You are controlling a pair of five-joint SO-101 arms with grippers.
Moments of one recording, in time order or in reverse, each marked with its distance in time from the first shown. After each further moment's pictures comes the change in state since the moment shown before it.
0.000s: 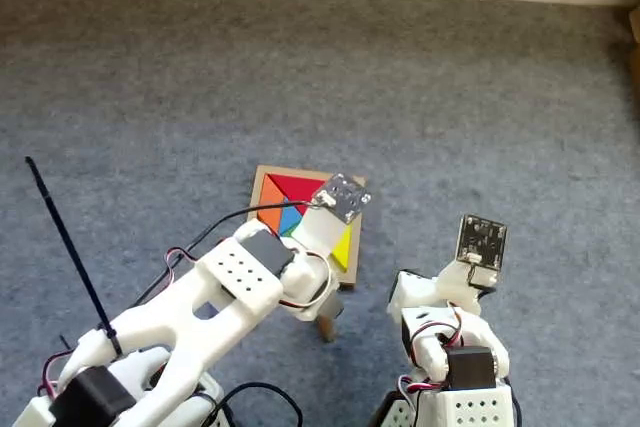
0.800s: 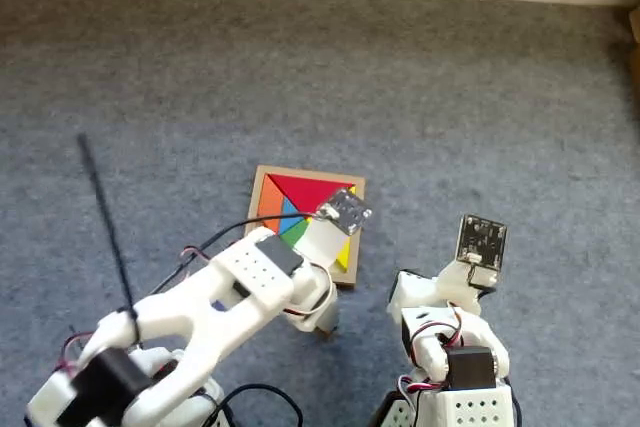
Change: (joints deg) left arm 1.3 8.1 1.7 -2.7 0.2; right arm 0.0 0.0 0.0 0.0 0.0
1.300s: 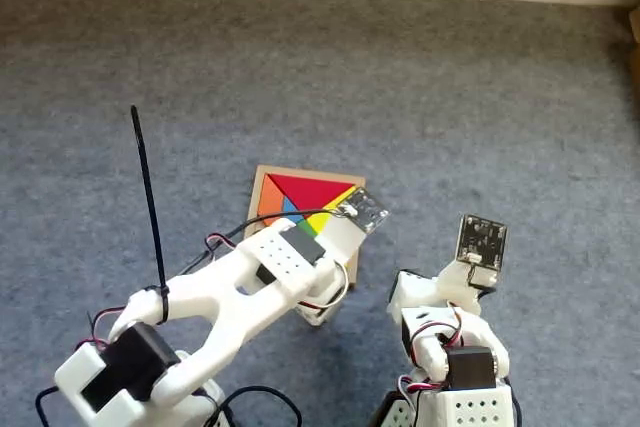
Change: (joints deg) left arm 0.2 9.3 -7.6 0.9 0.0; right arm 0.0 0.0 0.0 0.0 0.0
